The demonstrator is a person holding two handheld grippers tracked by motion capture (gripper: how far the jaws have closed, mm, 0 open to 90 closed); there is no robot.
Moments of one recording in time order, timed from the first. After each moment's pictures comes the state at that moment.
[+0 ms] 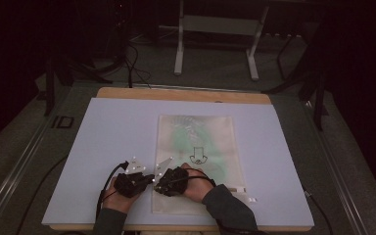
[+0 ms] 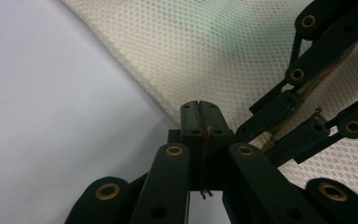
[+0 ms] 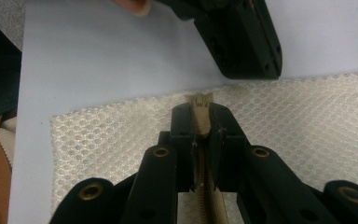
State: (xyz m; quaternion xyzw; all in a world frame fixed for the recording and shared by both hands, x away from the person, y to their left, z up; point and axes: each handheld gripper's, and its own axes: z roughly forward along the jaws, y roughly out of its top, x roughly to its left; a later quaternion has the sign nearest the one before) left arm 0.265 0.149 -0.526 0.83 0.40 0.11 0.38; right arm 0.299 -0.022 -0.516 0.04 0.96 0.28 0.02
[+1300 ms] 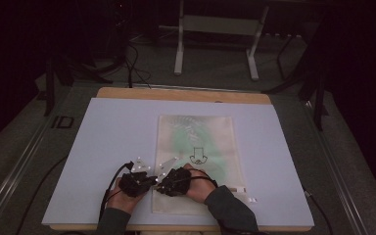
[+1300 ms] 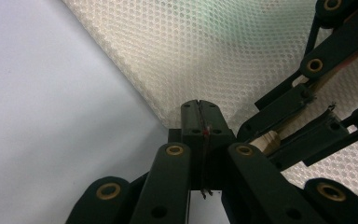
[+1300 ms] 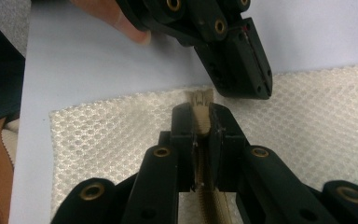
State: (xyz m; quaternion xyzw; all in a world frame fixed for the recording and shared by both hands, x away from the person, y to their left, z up) left arm 0.270 0.139 -0.532 0.83 0.41 0.09 0.36; right arm 0.300 -0.031 -0.519 0.05 0.95 0.30 0.01
